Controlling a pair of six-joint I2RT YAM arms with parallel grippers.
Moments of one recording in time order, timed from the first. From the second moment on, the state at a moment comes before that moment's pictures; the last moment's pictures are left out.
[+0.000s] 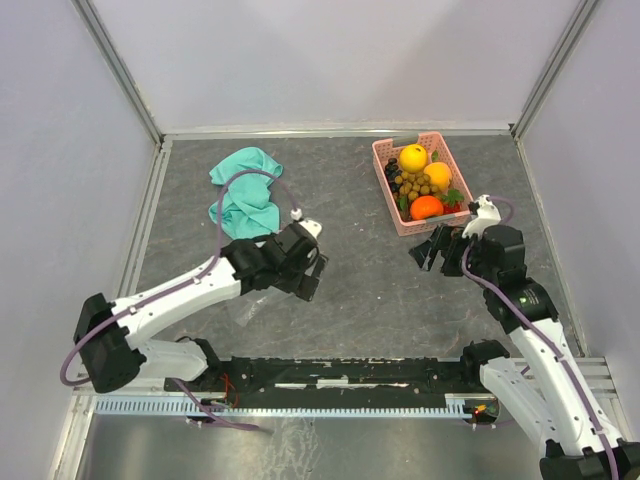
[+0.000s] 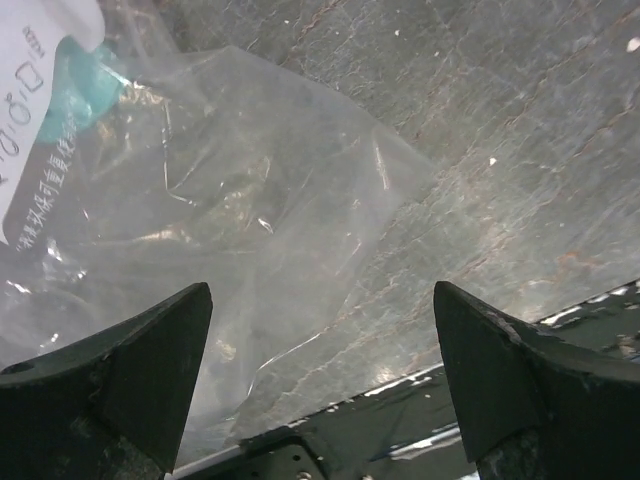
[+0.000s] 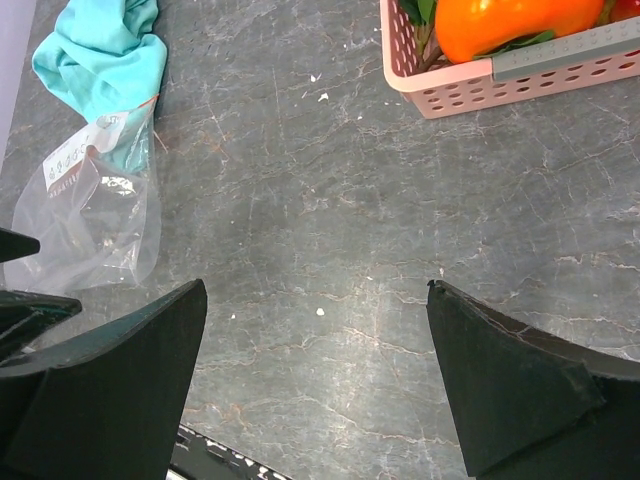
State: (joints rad) left arm -0.88 1.24 1.01 -0.81 -0.22 -0.40; right arm 0.23 0.66 0.69 -0.51 -0.21 0.44
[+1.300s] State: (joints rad) left arm -1.00 1.26 1.21 -0.62 -0.15 -0.25; right arm 0.23 0.79 0.61 -0.28 -0.23 0.50
